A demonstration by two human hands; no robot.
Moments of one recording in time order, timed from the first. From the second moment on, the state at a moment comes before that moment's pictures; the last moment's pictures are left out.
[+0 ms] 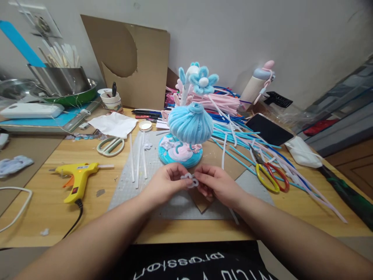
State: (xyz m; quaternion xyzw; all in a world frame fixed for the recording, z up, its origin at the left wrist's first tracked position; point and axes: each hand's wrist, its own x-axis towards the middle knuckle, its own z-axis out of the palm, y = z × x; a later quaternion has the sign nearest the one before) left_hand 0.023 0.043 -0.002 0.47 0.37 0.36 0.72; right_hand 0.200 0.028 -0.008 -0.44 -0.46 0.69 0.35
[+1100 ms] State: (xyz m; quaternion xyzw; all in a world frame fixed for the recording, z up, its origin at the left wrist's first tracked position) left_hand 0.021 0.041 0.000 0.34 0.34 0.31 0.82; right_hand 0.197 0.023 -0.007 -0.43 -0.55 0.61 0.37
